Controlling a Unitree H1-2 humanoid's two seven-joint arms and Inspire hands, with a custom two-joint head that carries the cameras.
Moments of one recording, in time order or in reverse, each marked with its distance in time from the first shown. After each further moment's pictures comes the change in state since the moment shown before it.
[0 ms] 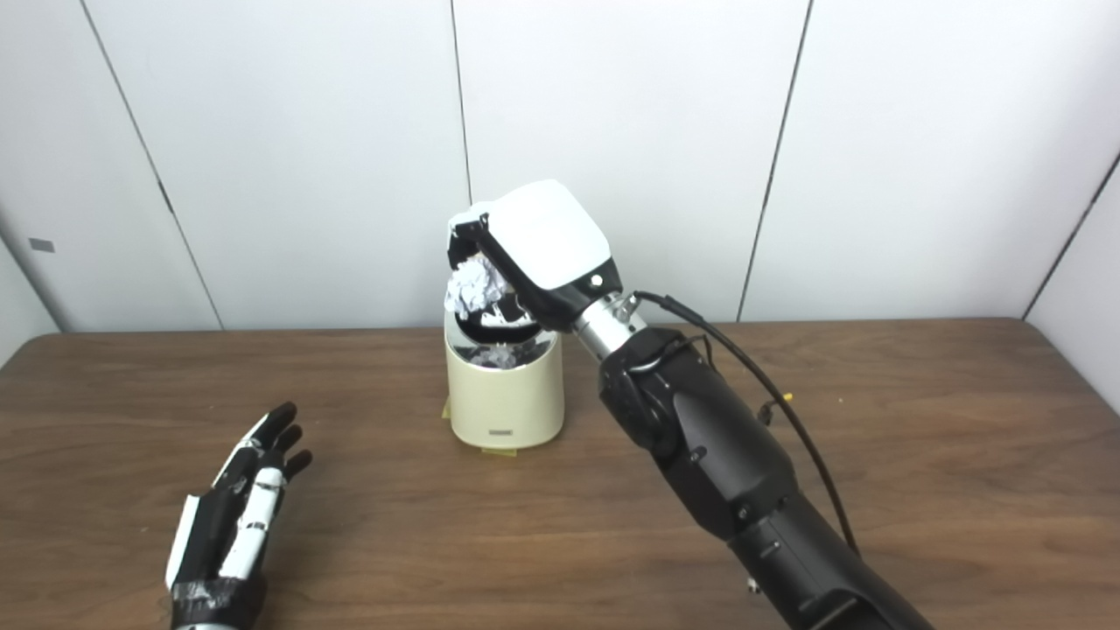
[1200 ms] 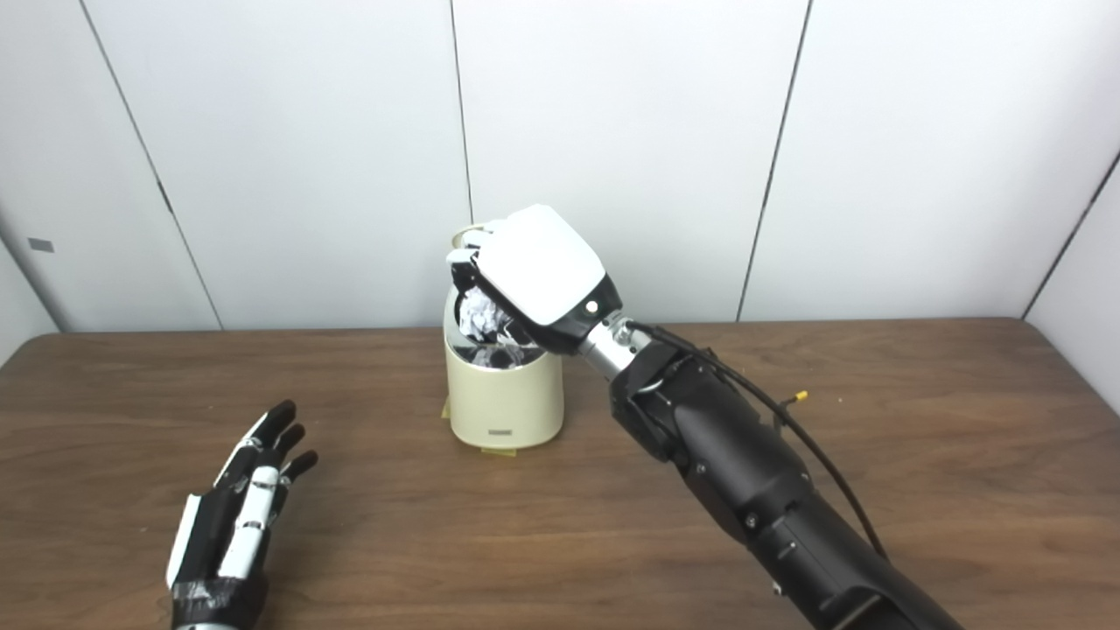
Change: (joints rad) left arm 0.000 0.005 0.002 -0.001 -0.020 0.000 -0.012; right arm 0.007 -0.045 0.063 0.023 -0.185 -0.006 -0.079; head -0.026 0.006
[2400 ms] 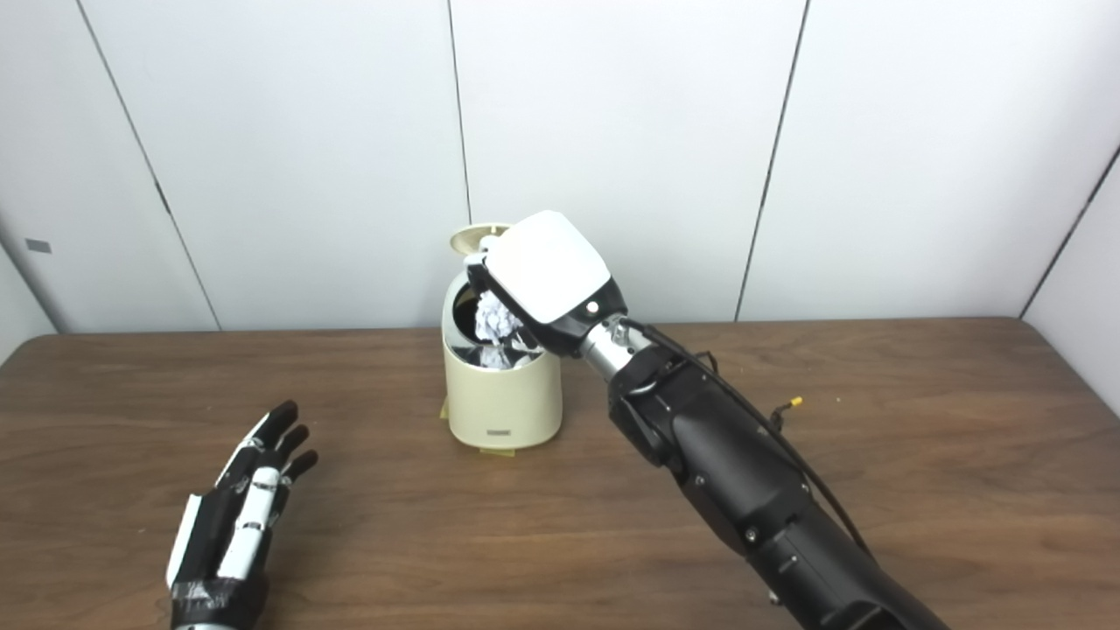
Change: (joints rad) left arm 0.001 0.015 -0.006 0.000 -0.016 0.007 -0.005; right arm 0.019 0.006 -0.005 -0.073 -0.024 0.096 0.202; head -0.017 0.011
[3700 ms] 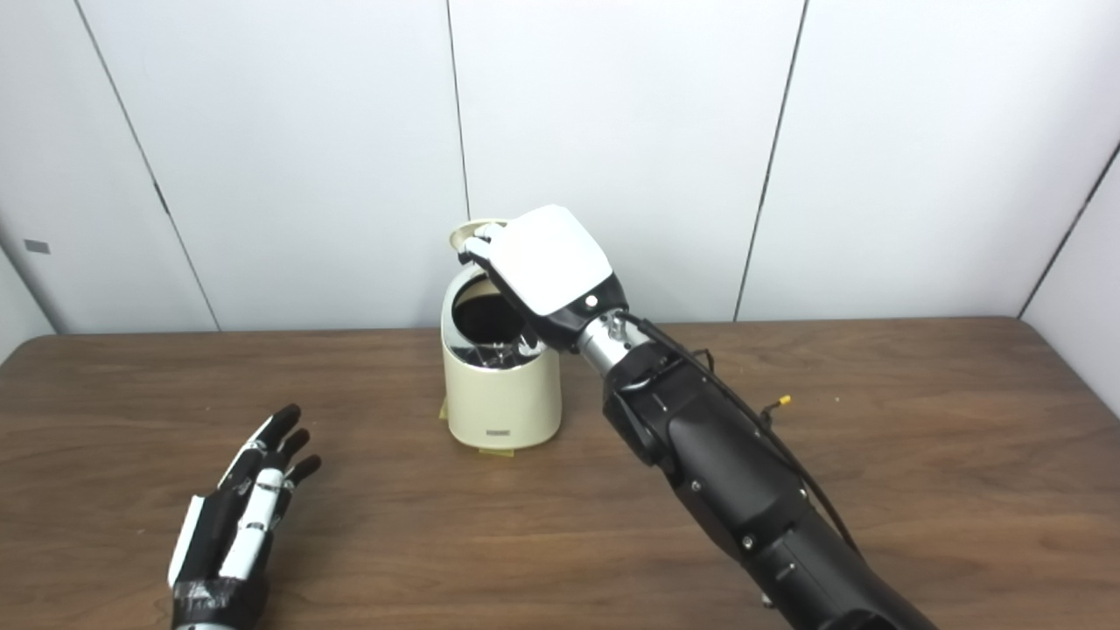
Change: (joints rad) left arm -0.001 0.005 -0.002 -0.001 -0.003 0.027 -0.002; right arm 0.010 0.015 -0.015 -0.067 0.001 0.073 0.109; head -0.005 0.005
